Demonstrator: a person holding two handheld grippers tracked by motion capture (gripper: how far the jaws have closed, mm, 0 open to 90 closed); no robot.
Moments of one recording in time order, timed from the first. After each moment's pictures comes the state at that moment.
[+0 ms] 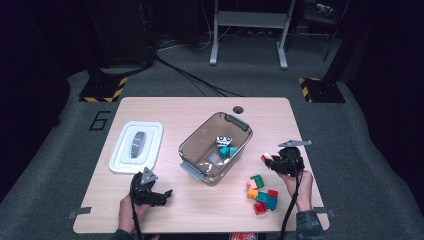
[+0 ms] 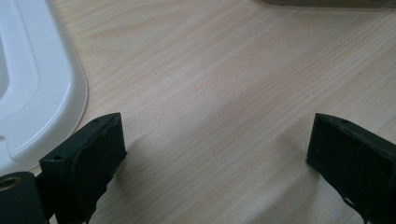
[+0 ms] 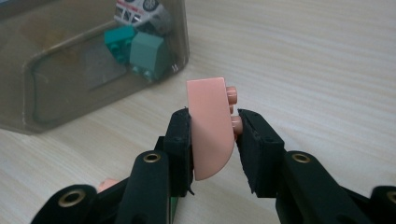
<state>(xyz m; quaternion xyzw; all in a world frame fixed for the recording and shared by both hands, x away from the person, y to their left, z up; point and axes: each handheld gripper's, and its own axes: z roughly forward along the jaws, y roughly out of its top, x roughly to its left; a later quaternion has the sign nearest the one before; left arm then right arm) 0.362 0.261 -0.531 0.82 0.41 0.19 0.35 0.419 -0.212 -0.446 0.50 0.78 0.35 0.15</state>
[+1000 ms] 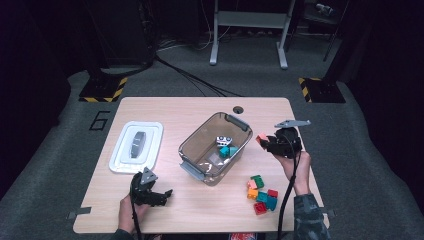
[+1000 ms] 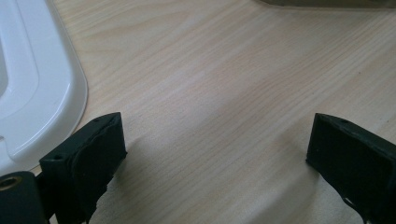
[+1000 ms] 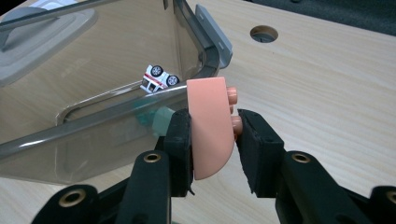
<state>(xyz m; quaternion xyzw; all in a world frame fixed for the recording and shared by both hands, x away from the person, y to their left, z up) 0.362 0.261 -0.531 0.82 0.41 0.18 0.35 0.440 -0.190 -0.384 0.46 0.78 0.38 0.18</state>
